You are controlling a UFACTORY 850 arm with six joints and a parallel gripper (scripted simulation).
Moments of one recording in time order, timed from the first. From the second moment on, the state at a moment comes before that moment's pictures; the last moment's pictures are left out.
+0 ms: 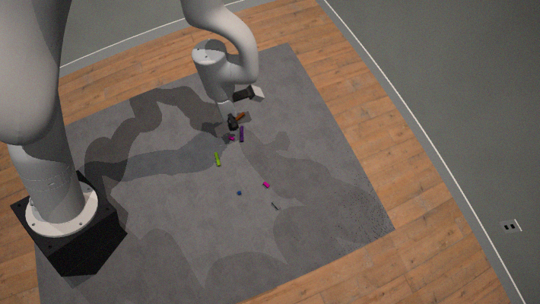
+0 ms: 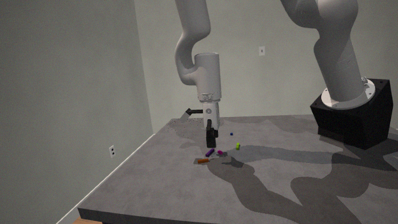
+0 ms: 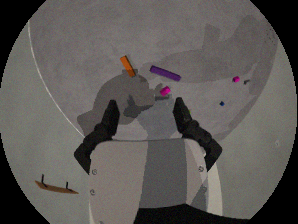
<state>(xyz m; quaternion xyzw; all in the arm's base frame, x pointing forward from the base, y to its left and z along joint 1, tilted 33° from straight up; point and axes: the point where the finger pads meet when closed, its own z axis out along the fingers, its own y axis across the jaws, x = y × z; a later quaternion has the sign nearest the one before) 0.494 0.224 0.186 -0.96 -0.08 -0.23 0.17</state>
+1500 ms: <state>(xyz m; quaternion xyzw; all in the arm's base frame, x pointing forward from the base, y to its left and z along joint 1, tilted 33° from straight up) 0.532 0.189 0.184 -0.88 -0.39 -0.27 0.09</state>
